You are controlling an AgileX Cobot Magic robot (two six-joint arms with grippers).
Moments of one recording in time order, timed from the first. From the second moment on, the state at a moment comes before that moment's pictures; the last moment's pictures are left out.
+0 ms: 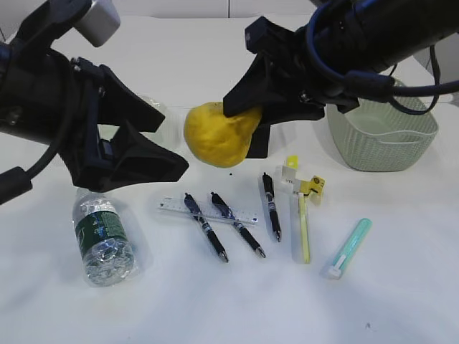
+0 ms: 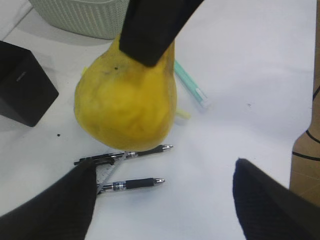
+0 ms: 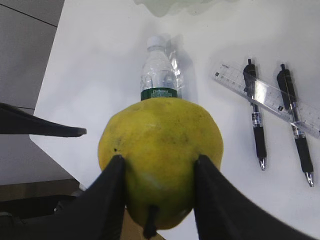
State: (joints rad) left arm -0.48 1.36 -0.97 -0.90 0.65 1.23; right arm 0.36 1.60 -1.31 0.80 0.89 -0.25
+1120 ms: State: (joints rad) left arm -0.55 1.45 -1.01 -0.94 0.51 1.41; right arm 0.36 1.61 -1.31 0.79 0.91 -0.25
